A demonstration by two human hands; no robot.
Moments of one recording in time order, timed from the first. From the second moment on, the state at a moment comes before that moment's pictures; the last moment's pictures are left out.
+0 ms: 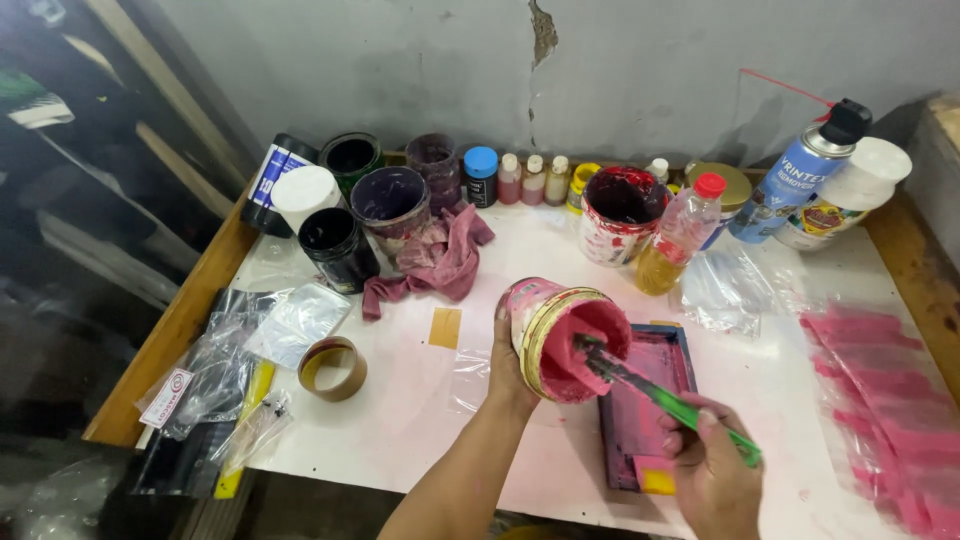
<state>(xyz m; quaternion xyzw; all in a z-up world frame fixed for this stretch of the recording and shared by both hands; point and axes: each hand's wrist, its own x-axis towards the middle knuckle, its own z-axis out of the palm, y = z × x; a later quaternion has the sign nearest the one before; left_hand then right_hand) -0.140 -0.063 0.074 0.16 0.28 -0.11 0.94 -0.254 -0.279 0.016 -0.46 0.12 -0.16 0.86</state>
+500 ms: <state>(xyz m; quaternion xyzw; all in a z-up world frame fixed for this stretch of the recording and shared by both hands) -0.140 -0.066 0.070 0.11 0.24 -0.11 0.96 -0.282 -0.262 0.114 -0.80 -0.13 -0.28 0.52</state>
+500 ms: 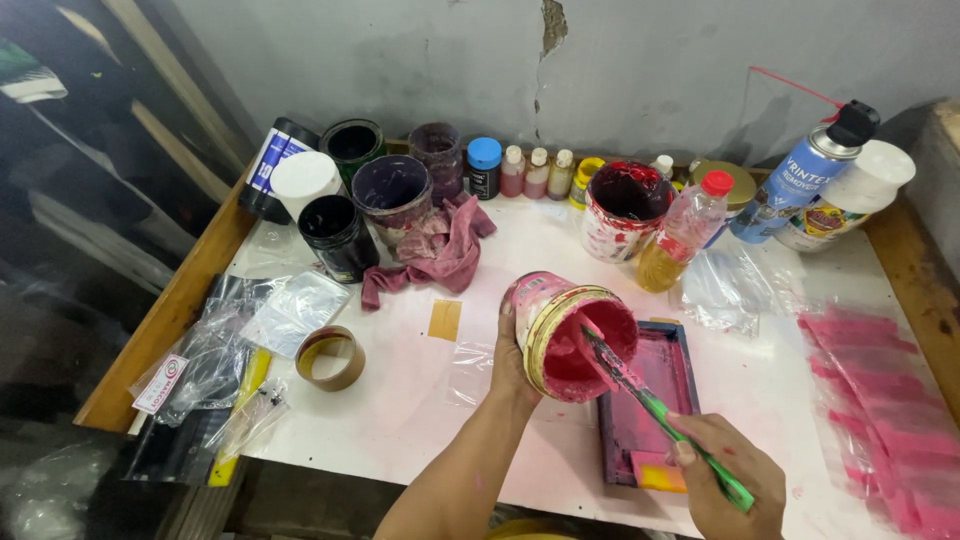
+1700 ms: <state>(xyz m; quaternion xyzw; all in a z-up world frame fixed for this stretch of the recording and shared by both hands) -0.145 -0.075 0.046 0.19 0.24 -0.01 0.95 -0.259 -0.254 0.043 -0.66 0.21 -0.03 0.72</state>
